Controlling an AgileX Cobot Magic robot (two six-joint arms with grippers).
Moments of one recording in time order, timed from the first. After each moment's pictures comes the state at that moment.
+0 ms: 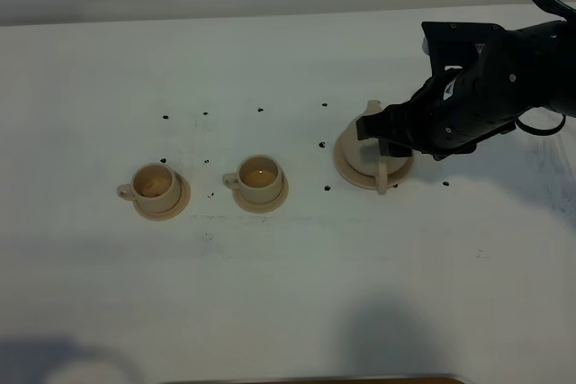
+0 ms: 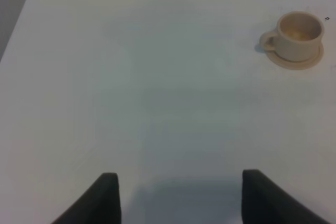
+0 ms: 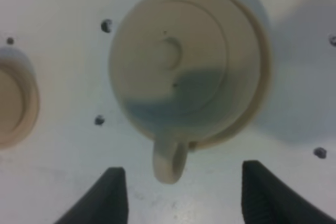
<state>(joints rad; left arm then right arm) 0.06 -0.01 -0.46 0.03 1.06 0.01 0.43 1.76 -1.13 0.12 0.55 0.27</state>
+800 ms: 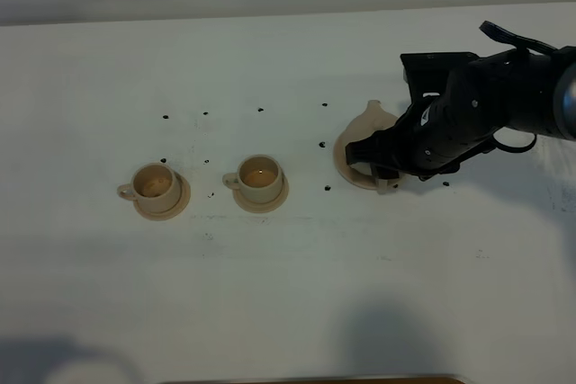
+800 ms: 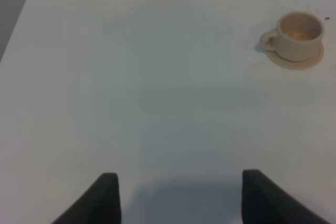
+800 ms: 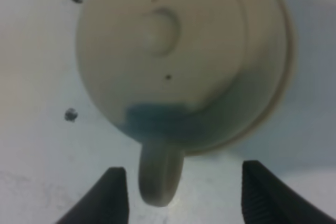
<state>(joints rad) 0.06 -0.01 -0.46 0.03 1.06 0.01 0.46 1.88 -1.13 0.10 0.50 0.28</state>
